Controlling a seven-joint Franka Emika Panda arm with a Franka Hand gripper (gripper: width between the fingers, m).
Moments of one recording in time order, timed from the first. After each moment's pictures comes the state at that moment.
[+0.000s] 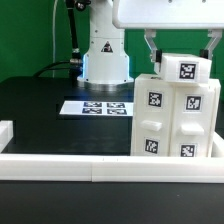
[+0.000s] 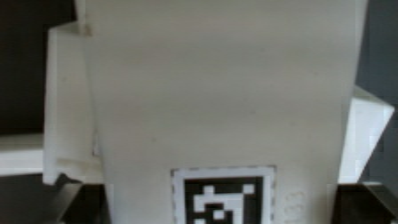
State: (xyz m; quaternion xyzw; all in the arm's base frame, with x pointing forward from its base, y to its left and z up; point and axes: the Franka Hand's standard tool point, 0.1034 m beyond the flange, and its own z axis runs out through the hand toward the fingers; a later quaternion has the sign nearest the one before) arm 0.601 0.072 0.159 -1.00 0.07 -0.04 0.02
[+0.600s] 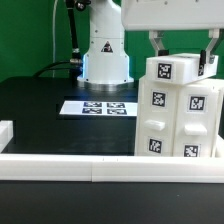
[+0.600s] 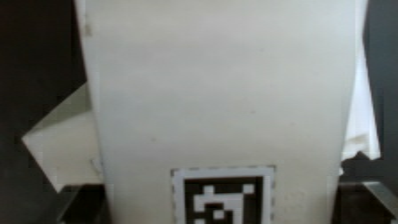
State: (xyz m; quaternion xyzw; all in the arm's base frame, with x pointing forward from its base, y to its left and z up) arm 0.600 0.076 0.158 -0.93 0.36 -0.03 0.03
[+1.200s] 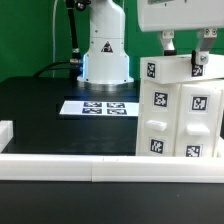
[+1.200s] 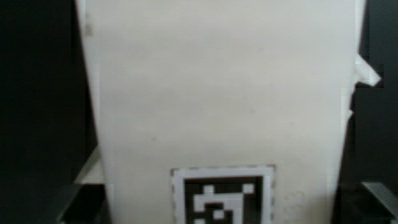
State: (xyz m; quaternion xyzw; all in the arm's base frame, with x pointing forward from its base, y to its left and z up) arm 0.601 0.076 0.158 -0.78 0.62 -0.01 0.05
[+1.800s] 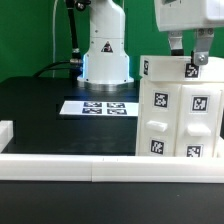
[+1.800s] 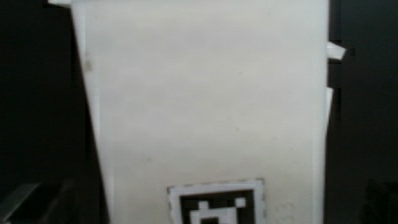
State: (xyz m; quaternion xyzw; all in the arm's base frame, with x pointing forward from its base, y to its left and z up) arm 0.600 0.082 0.161 -0.73 0.68 0.00 0.07
